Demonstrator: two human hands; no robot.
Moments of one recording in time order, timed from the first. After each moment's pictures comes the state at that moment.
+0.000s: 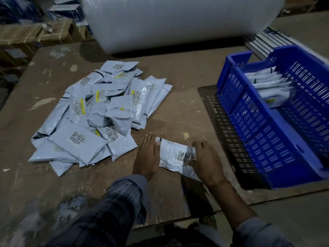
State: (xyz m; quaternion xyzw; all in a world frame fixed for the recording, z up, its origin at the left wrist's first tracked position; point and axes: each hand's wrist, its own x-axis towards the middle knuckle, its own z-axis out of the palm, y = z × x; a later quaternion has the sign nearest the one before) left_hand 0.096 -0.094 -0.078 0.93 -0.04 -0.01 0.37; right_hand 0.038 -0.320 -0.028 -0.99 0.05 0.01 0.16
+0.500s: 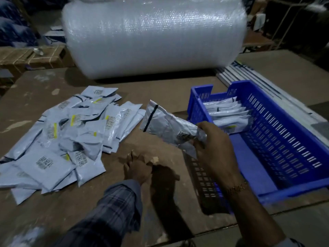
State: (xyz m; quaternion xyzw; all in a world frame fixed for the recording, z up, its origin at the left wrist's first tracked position) left_hand 0.129 -0.200 -0.043 0.96 0.06 -0.15 0.24; right_hand 0.043 -0.430 0.162 -0.93 0.03 -0.21 0.31
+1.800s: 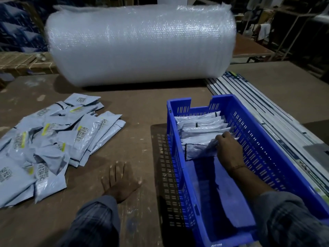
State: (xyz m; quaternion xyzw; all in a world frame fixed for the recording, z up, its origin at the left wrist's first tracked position) left_hand 0.138 -0.269 -0.045 0.94 0.06 -0.30 0.13; right_hand 0.173 -0.683 0.035 -0.99 0.07 -0.07 0.03
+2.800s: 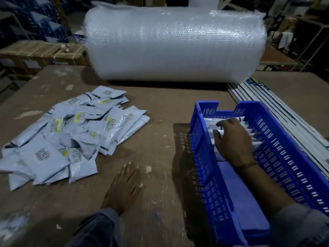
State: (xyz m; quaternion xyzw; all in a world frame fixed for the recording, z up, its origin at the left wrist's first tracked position) left_hand 0.084 -0.158 -0.106 0.99 -0.08 -0.05 0.14; right_hand 0.158 -0.547 0.137 -0.97 0.02 -0.21 0.12
